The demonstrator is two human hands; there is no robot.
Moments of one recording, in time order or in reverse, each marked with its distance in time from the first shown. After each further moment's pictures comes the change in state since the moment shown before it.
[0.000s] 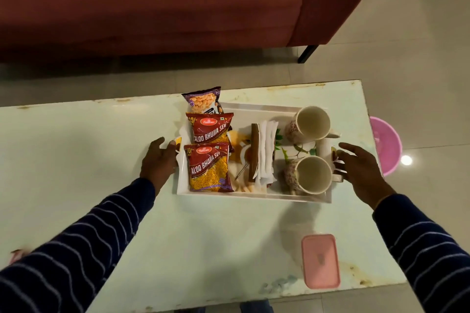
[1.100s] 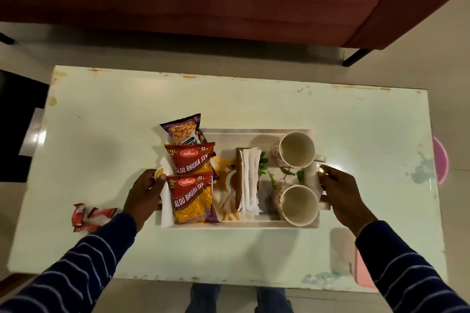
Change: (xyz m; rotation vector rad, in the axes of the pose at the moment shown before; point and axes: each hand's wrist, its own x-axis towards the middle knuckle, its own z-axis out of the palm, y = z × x) left_hand -0.033 -0.140 -0.160 -0.052 -0.042 -0.092; right_hand -0.089 0.062 0.141 -0.176 -0.141 0.027
